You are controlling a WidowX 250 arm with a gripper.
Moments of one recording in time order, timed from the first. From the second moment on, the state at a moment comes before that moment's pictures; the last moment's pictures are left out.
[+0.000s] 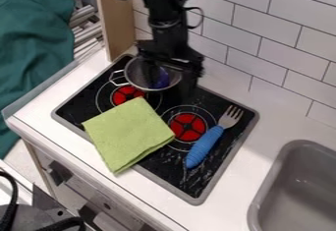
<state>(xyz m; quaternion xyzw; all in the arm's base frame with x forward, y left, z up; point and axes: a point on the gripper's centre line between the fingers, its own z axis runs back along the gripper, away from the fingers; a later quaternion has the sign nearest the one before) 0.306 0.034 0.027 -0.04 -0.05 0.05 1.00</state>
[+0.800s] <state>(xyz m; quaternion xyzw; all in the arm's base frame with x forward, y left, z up) 0.276 -0.031 -0.021 -0.04 0.01 0.04 1.00</state>
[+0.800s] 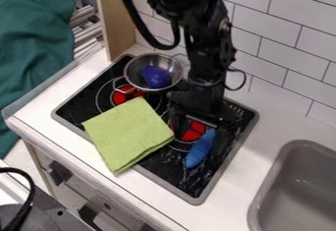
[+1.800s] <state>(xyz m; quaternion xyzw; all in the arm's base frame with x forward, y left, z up) 0.295 -0.036 -0.043 -0.05 -0.02 0.05 1.00</state>
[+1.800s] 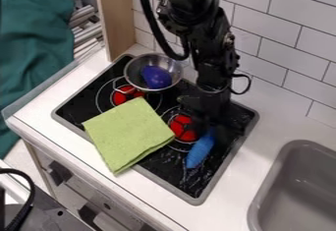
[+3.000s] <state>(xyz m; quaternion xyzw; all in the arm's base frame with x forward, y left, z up) 0.267 0.109 0.056 0.01 -0.09 0.13 0.99</state>
